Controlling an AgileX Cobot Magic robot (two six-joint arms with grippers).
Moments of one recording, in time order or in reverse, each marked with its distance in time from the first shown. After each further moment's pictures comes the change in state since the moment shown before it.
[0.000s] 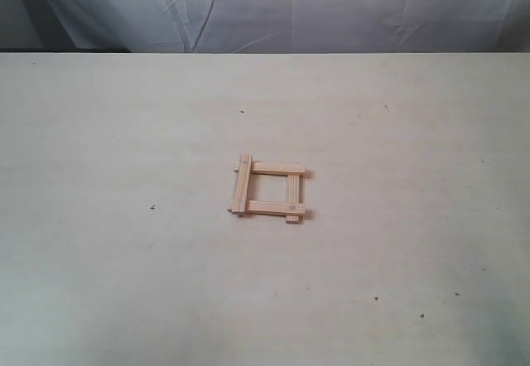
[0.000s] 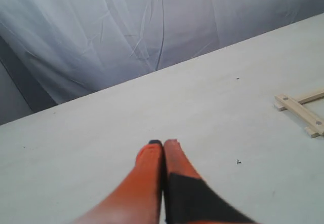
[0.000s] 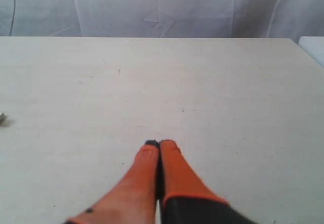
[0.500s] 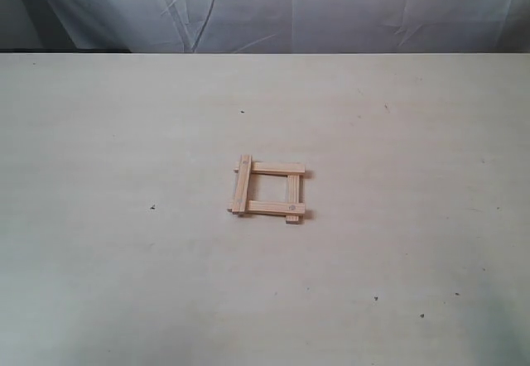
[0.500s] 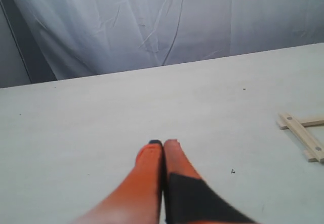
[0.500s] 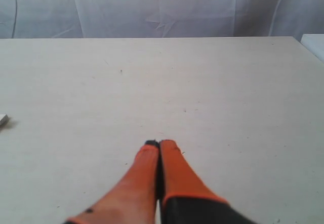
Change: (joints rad) left arm 0.000 -0.008 0.004 0.227 0.002 -0.415; right arm 0.000 0.000 0.000 0.013 0.000 0.002
